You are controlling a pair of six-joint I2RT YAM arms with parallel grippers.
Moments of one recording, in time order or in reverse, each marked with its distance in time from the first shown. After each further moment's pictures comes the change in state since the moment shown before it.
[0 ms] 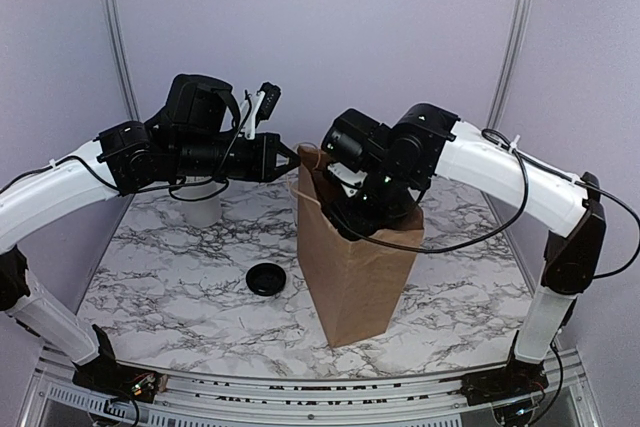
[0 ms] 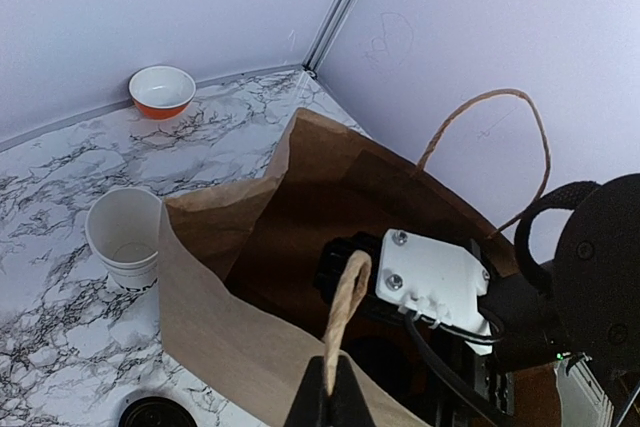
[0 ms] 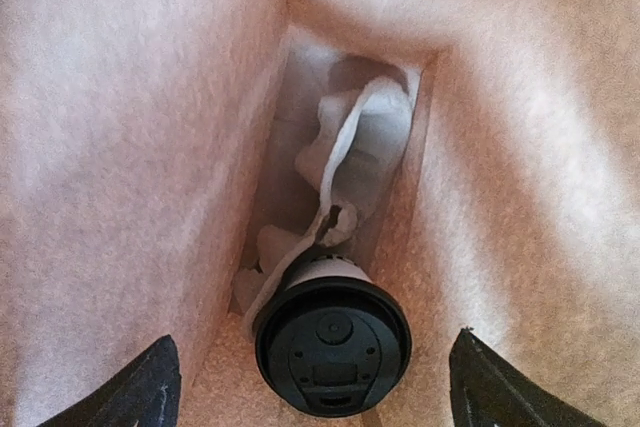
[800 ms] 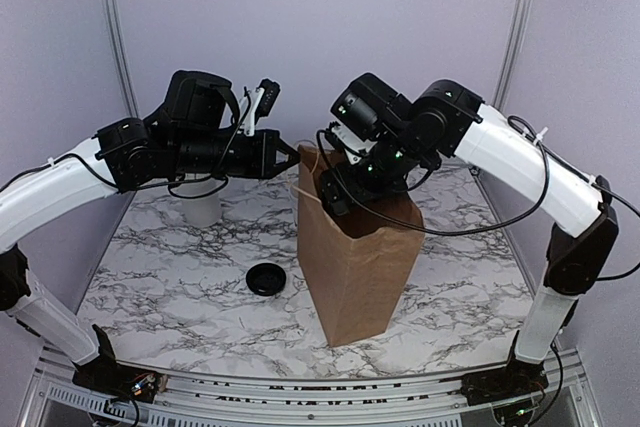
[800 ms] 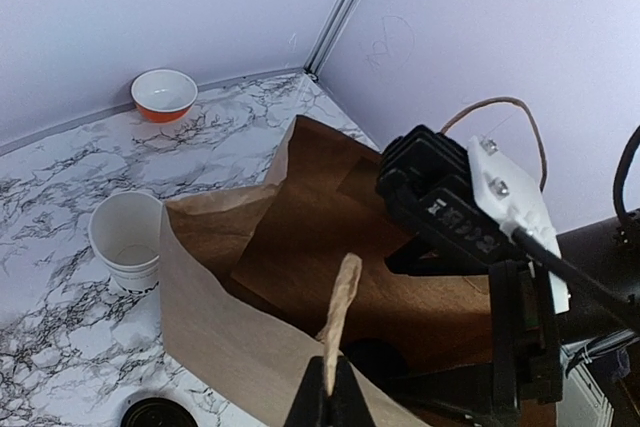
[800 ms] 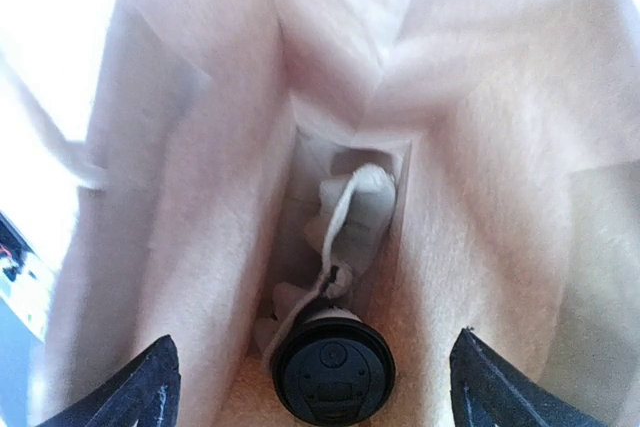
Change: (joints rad) left arm 0.000 0.003 0.022 -0.016 -0.005 0.000; right arm 0.000 -0.016 0.138 0.022 0.076 -0.005
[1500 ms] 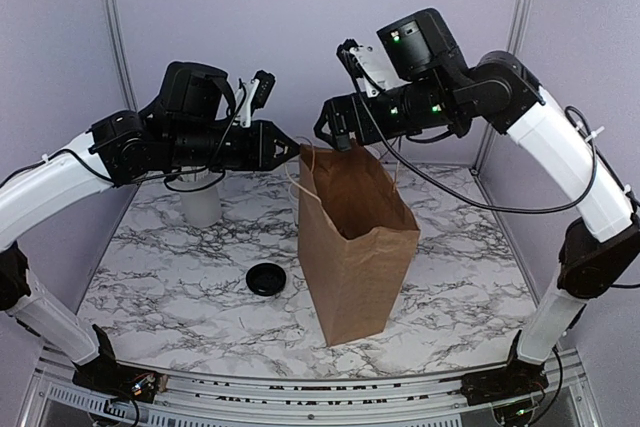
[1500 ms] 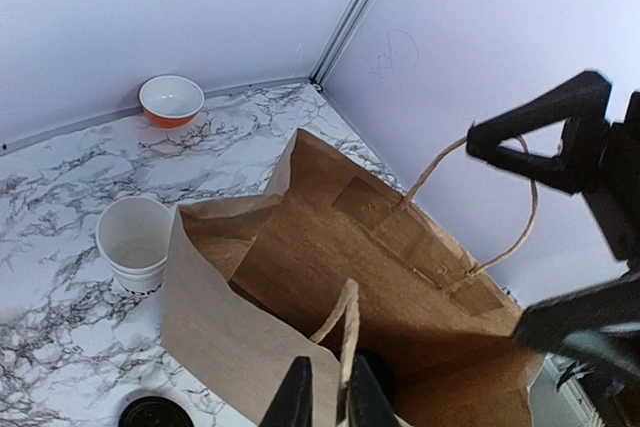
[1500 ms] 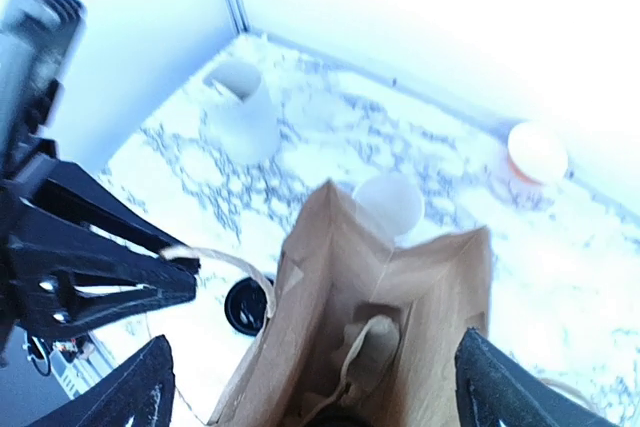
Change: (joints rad) left arm 0.000 0.002 0.048 -0.037 -0.024 -0.029; right arm 0.000 -0.069 0.167 0.200 0.053 -0.139
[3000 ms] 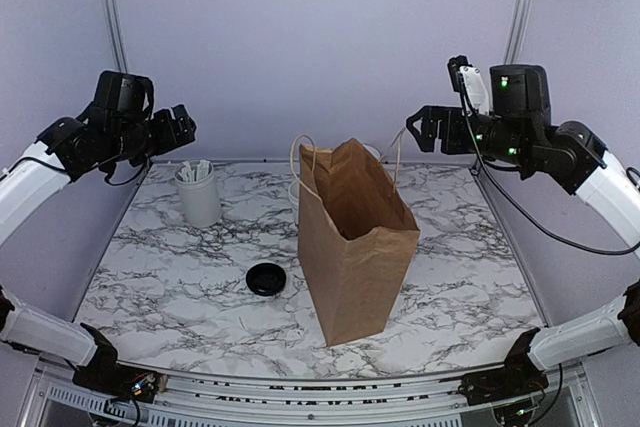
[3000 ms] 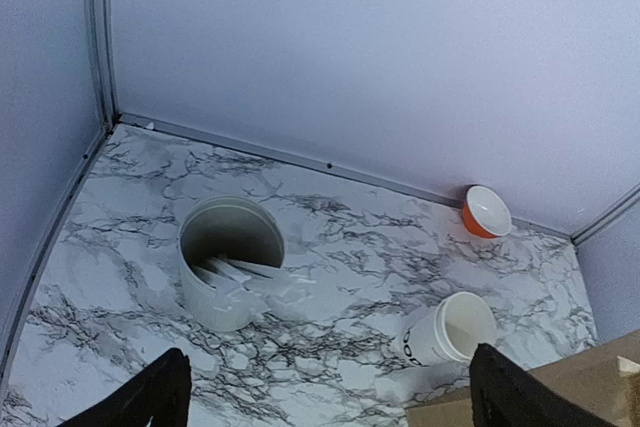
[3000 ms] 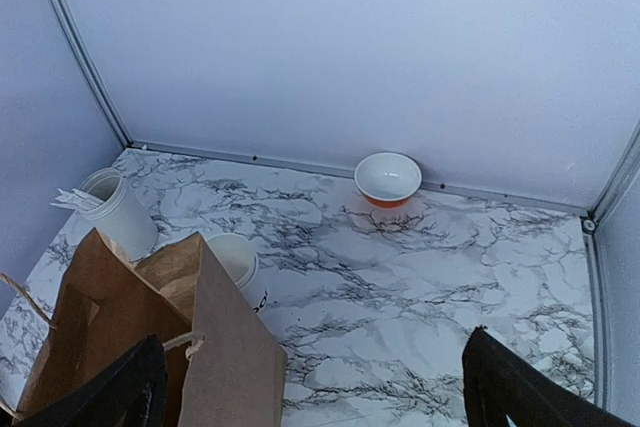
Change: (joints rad) left arm 0.402 -0.207 -0.169 -0.125 -0.369 -0.085; right arm -0.300 -0.528 -0.750 0.481 0.049 -0.039
